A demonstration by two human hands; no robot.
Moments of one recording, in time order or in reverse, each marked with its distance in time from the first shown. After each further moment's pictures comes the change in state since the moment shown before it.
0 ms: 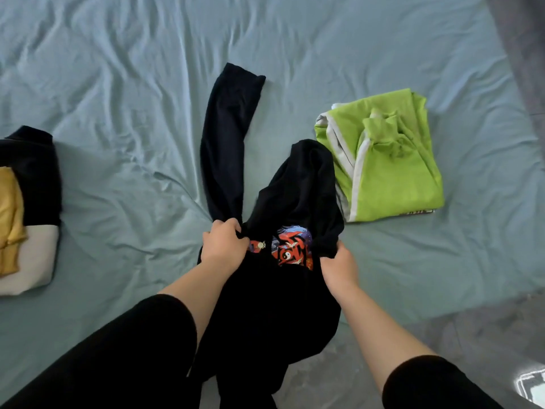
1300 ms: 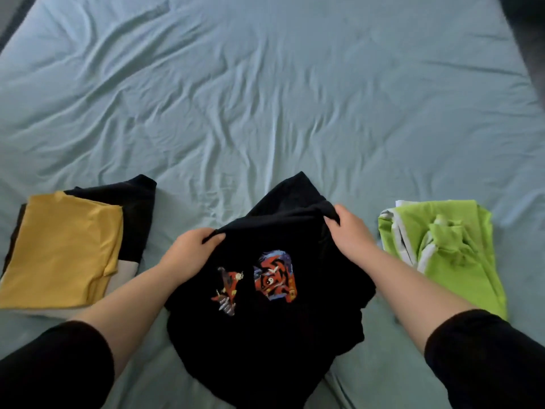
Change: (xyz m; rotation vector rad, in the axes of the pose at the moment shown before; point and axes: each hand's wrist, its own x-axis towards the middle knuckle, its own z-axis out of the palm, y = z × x) left_hand 0.053 -0.079 -0.196 -0.188 0.103 0.104; right_hand 0.054 -0.253 0.014 -0.343 -0.108 -0.662
